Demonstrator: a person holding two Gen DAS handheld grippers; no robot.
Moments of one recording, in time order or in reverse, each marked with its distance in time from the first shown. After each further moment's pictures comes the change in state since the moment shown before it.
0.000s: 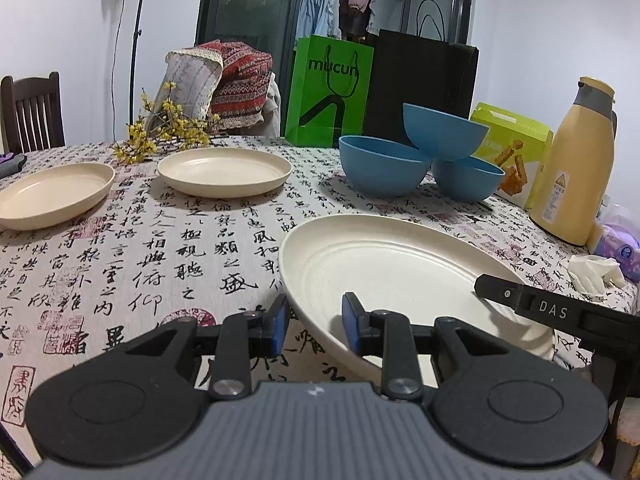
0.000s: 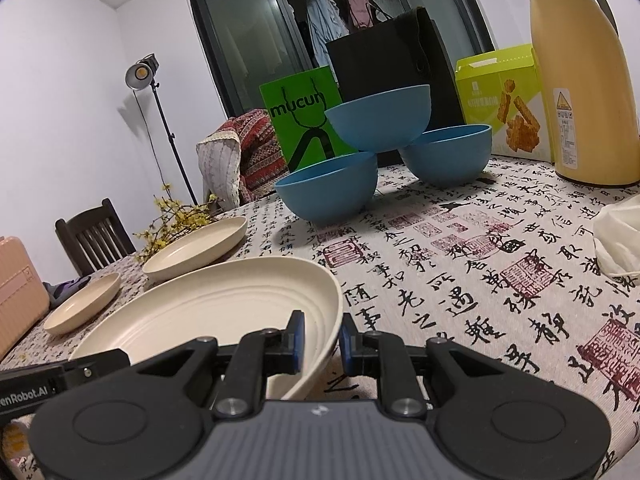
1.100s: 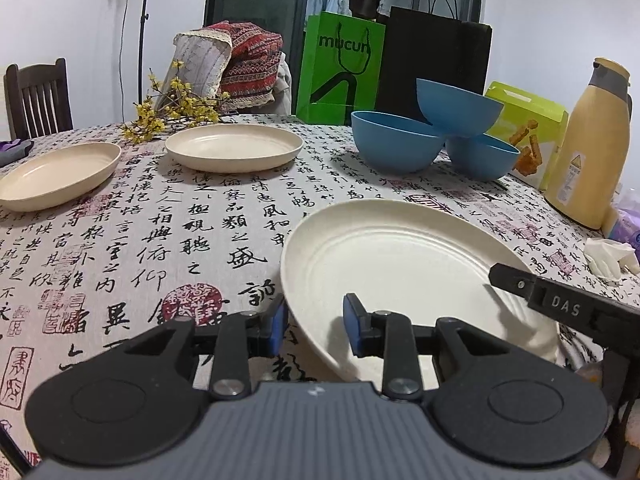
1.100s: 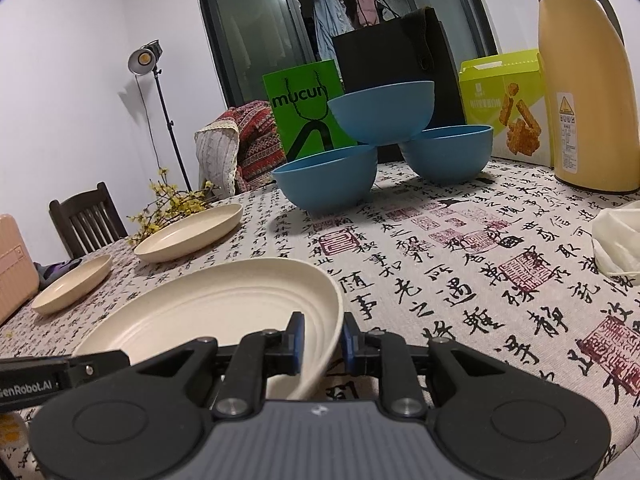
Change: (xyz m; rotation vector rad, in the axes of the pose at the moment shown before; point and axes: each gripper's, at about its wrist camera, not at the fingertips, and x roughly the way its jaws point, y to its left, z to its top) left arm 0.010 -0.001 -0.007 -0.001 0.051 0.043; right arm 0.003 0.003 -0.009 -0.047 0.007 -0.029
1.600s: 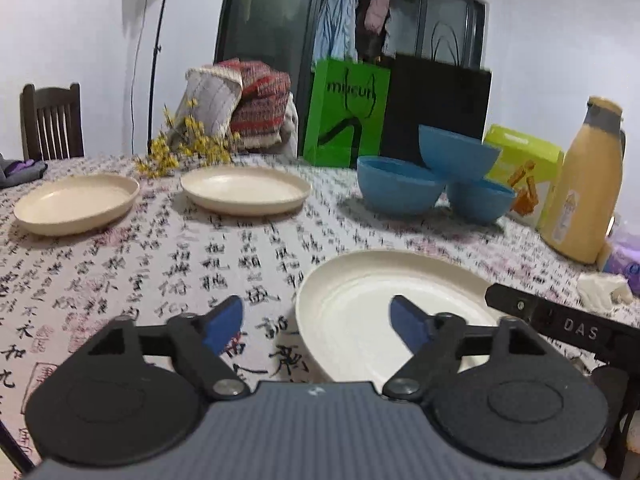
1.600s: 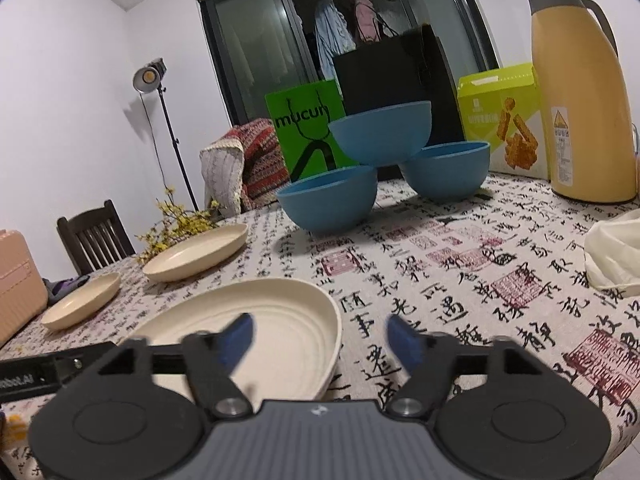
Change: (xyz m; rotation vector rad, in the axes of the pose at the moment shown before) left arm -0.031 0.006 0.003 -0.029 -0.142 0.007; right arm -0.015 -0.005 0.006 0.011 -0.056 0.031
